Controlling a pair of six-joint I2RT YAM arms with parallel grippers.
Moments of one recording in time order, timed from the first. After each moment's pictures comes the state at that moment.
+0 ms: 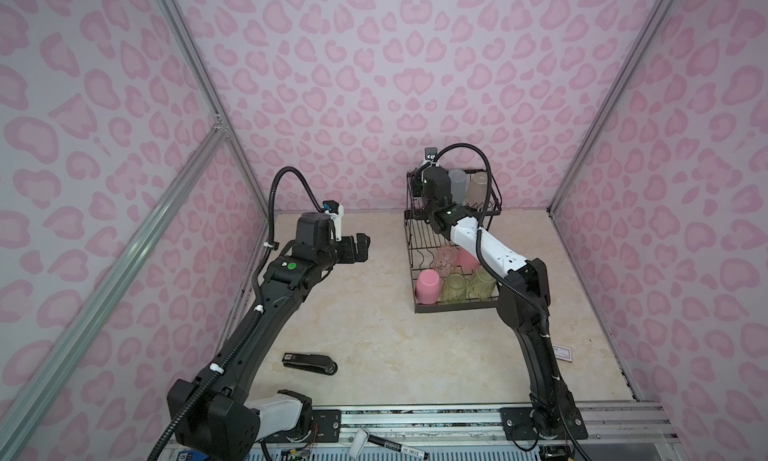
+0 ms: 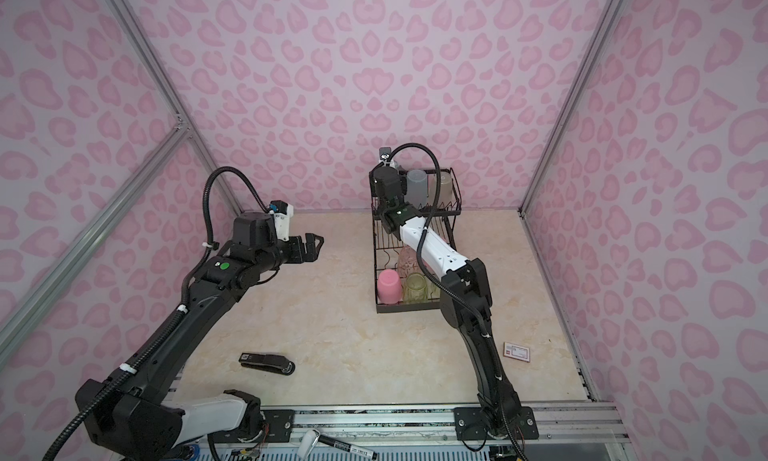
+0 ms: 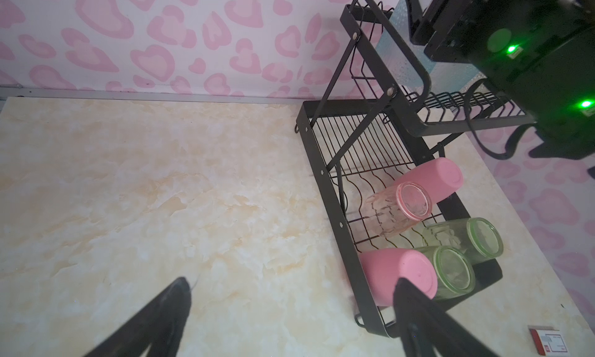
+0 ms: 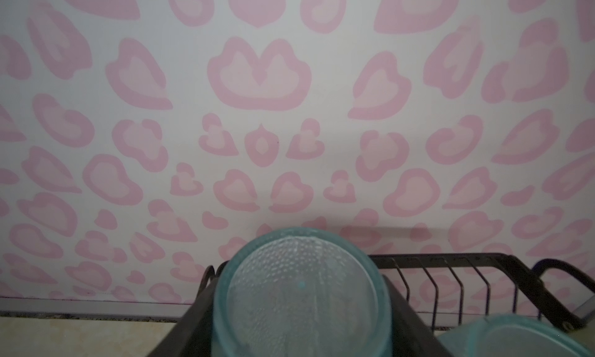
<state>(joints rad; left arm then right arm) -0.31 1.27 1.24 -0.53 0.09 -0.27 0.54 2.30 2.19 0.01 0.52 0.03</state>
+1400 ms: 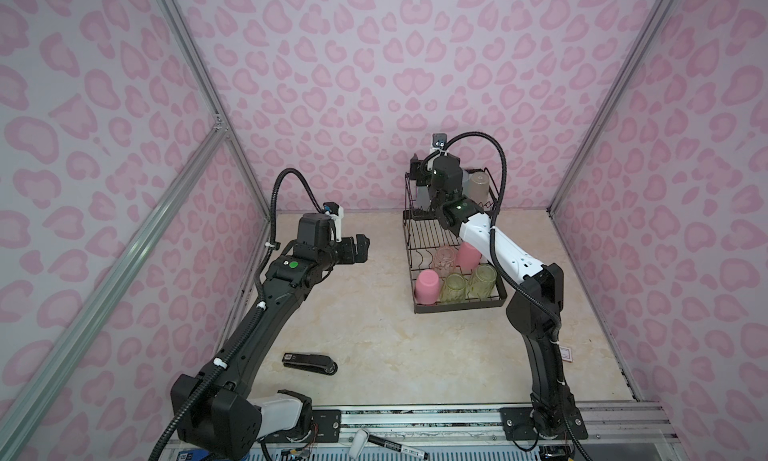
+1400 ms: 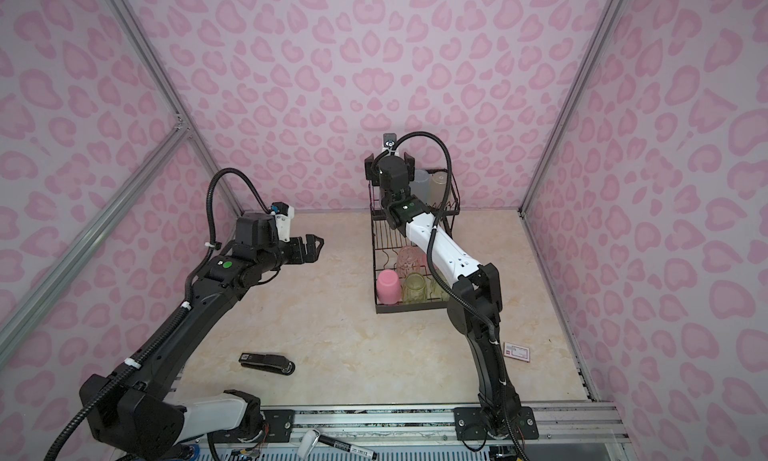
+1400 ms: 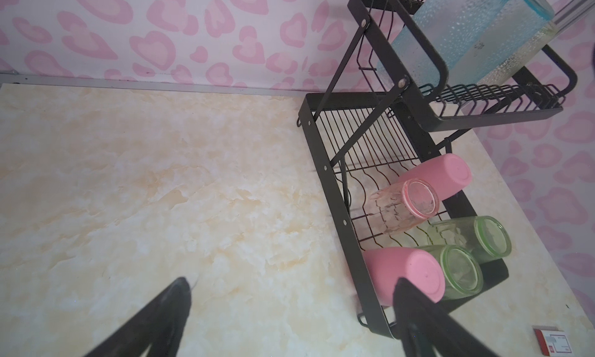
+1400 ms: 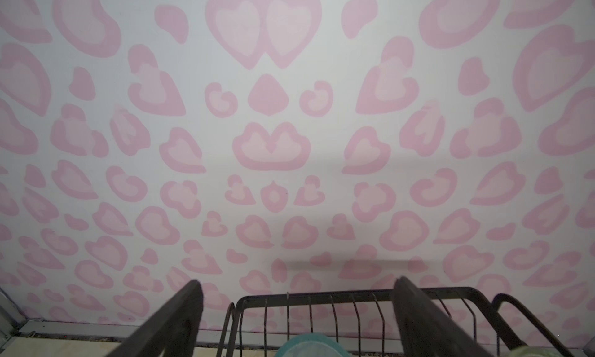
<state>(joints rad) -0.30 1.29 1.23 -0.53 0.10 -0.27 0.54 2.16 2.18 0.00 0.47 0.03</state>
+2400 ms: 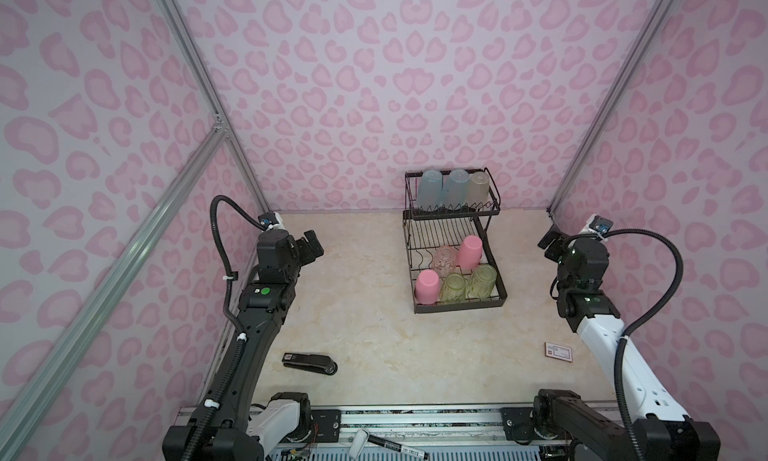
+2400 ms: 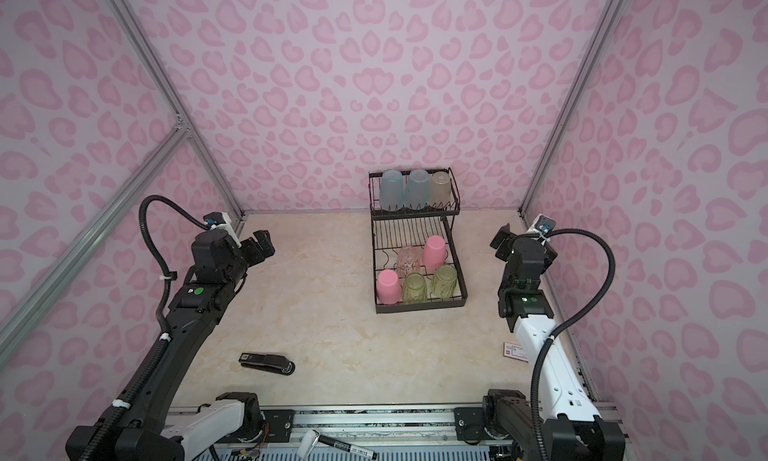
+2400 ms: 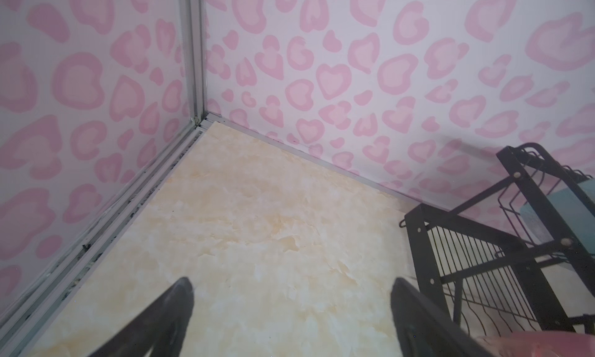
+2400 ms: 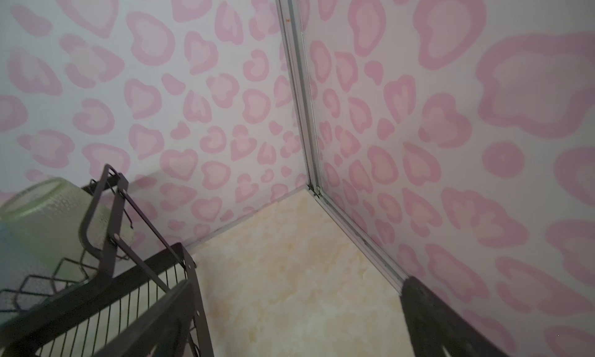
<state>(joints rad) -0.05 1.08 0.97 -0.28 -0.19 -0.40 -0.05 1.01 0.72 0.09 0.41 0.27</state>
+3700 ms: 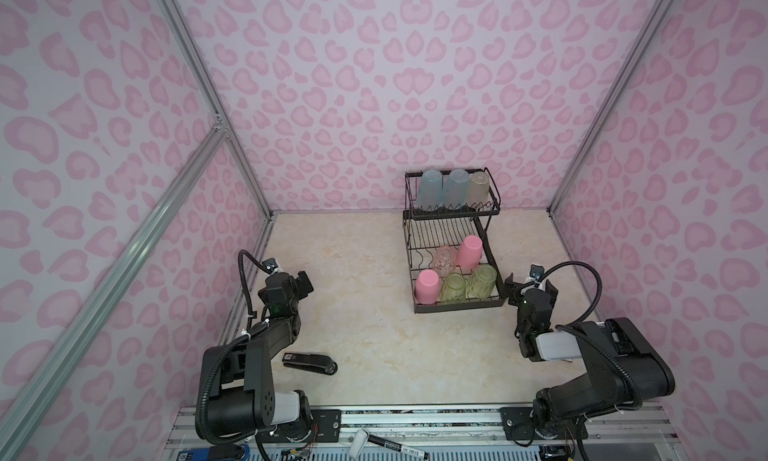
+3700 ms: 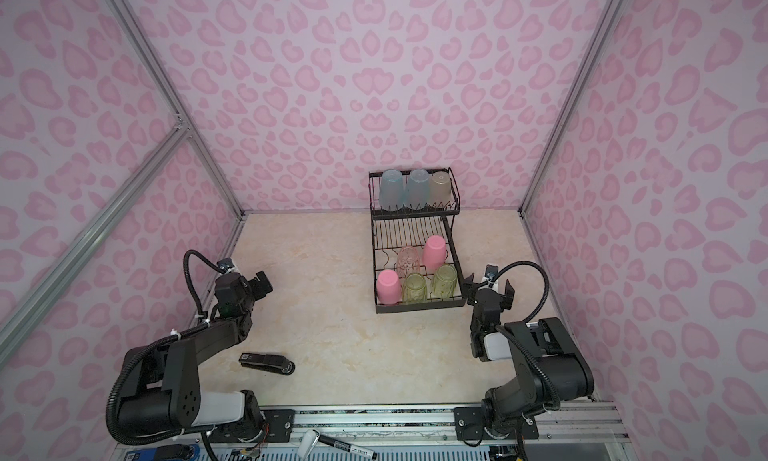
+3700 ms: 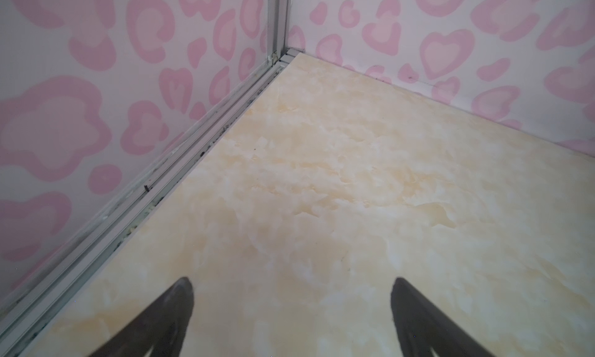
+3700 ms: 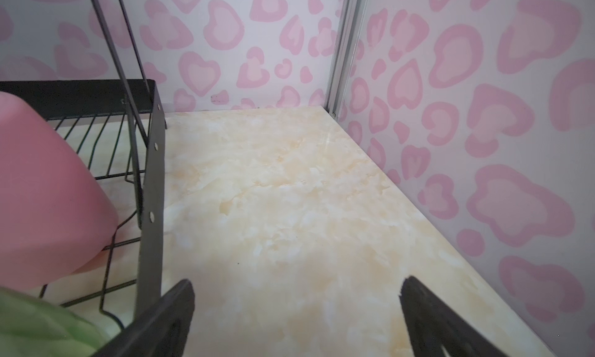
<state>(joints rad) 0.14 1.38 0.43 0.52 -0.16 -0.23 0.10 1.52 0.25 1.04 0.46 0.01</state>
